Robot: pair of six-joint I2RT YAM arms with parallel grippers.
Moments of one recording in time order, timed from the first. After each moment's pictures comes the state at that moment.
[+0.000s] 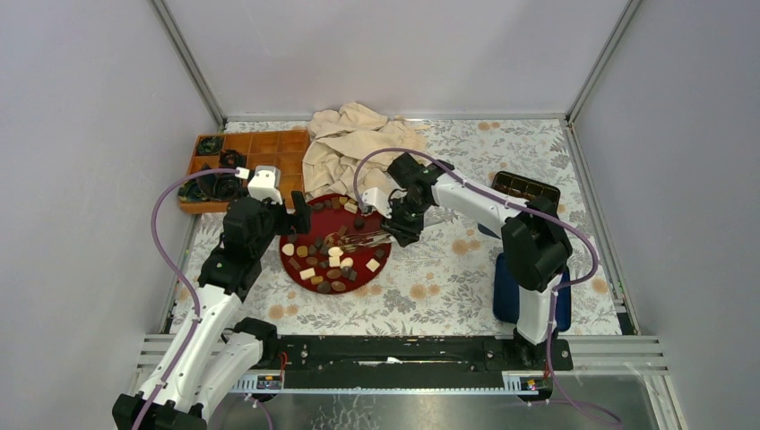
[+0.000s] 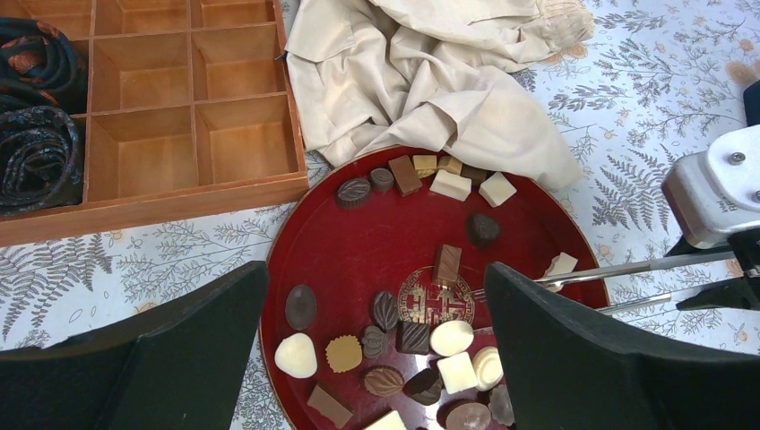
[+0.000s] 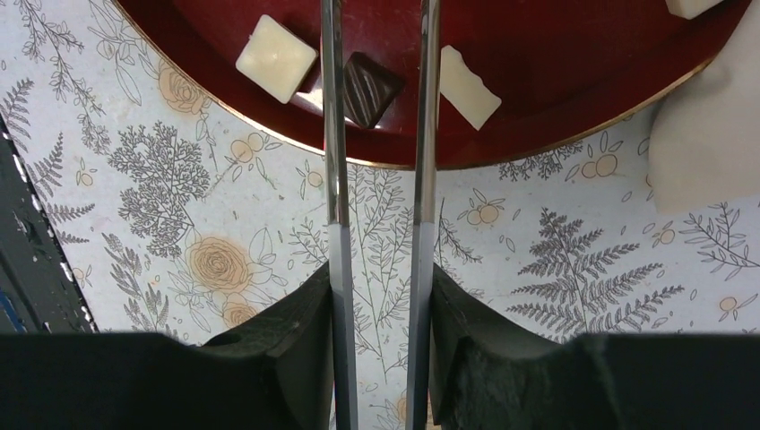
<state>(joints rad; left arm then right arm) -0.24 0.74 0.66 -0.26 -0.03 -0.12 0.70 1.92 1.52 -0.91 -0.40 -0.74</state>
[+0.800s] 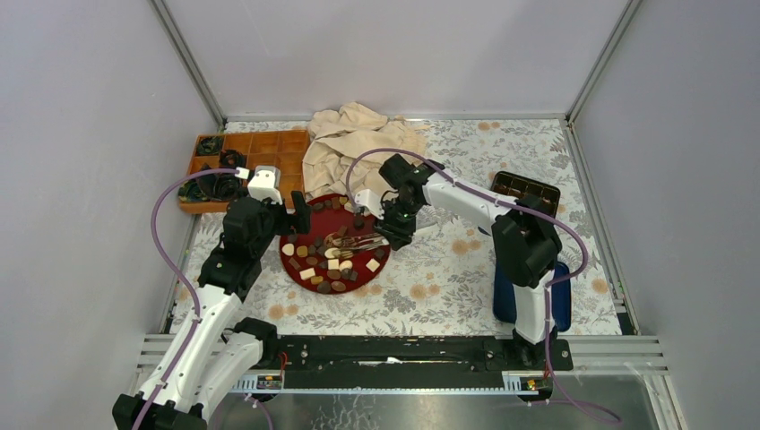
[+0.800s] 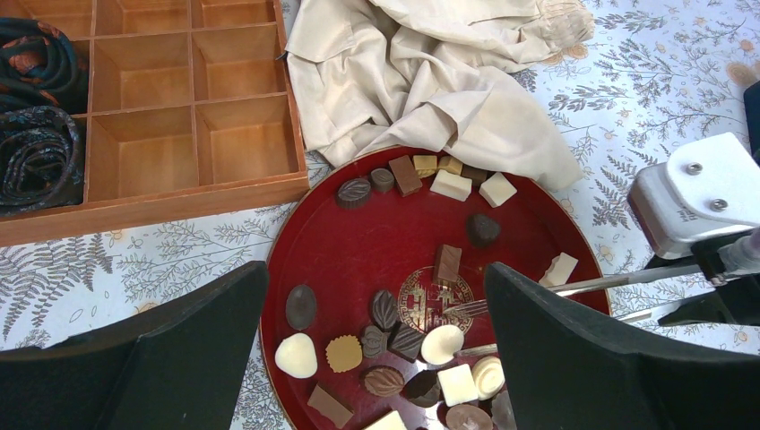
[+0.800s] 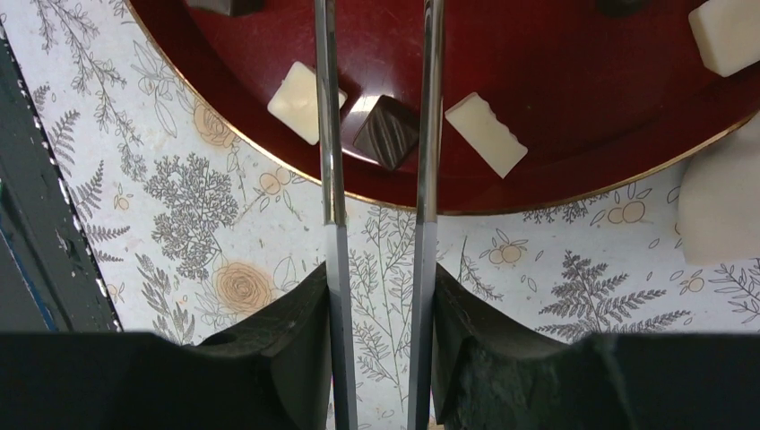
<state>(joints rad) -0.24 0.74 0.66 -0.26 -0.03 -0.12 0.73 1.97 1.58 -0.94 -0.45 -0.71</state>
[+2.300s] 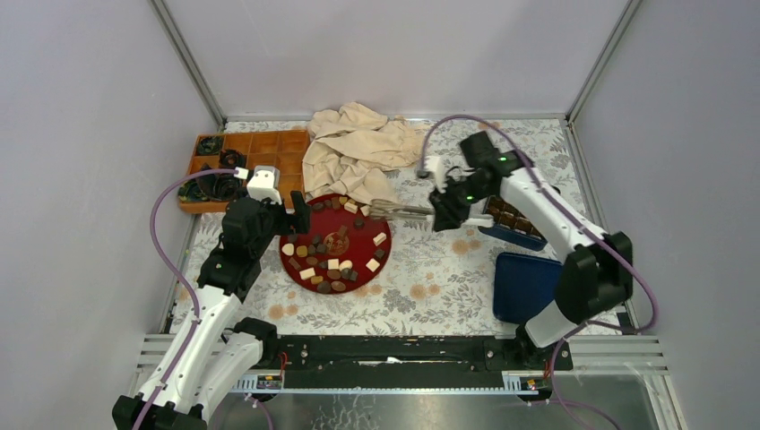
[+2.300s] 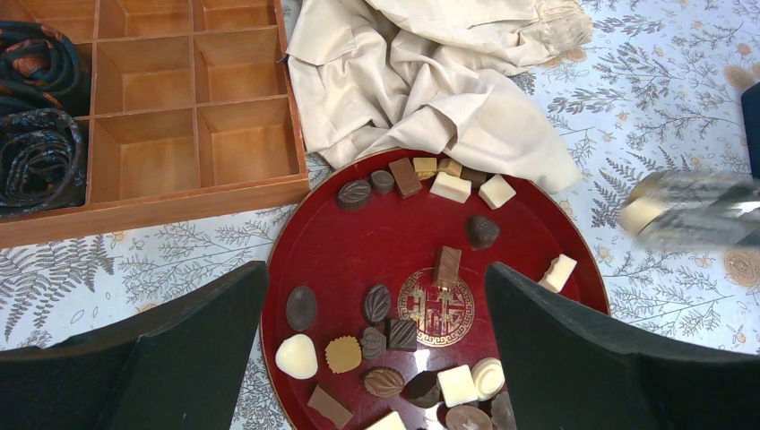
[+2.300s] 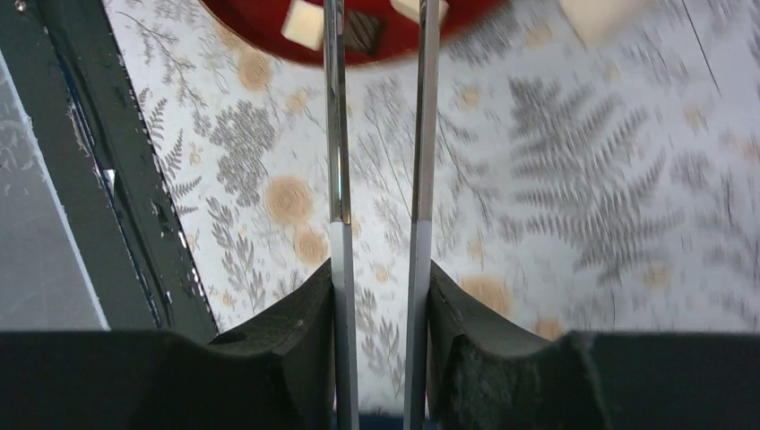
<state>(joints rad) -0.24 0.73 0.66 -0.26 -0.03 -0.12 0.47 1.62 1.40 -0.97 -0.63 -0.67</state>
